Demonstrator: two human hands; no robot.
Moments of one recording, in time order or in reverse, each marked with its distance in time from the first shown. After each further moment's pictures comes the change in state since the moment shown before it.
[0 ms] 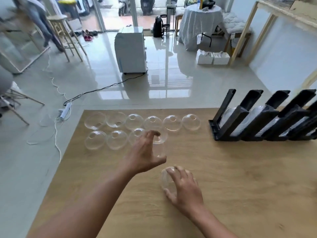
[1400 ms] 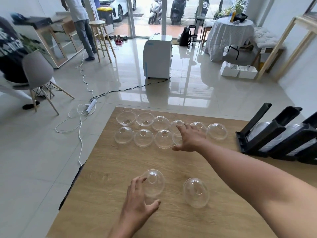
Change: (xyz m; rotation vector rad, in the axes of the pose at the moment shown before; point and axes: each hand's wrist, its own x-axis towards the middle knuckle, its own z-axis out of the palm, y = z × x) left_hand -0.182 -0.070 0.038 -0.201 0.149 -0.391; right_hand 0.197 -0.076 -0.074 -0.366 -0.250 -0.084
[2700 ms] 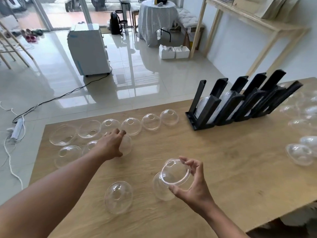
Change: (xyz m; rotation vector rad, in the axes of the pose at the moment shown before) left_hand 0.256 0.080 -0.007 0.736 -0.491 0.401; right_hand -0.212 0.026 0.117 1.193 0.641 0.198
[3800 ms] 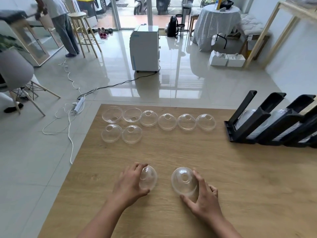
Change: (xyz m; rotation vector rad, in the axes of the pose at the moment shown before) left_hand -0.178 0.058 0.091 -0.416 0.224 -0.290; right_hand -0.008 0.060 0.021 -0.596 -0.314 -0.074
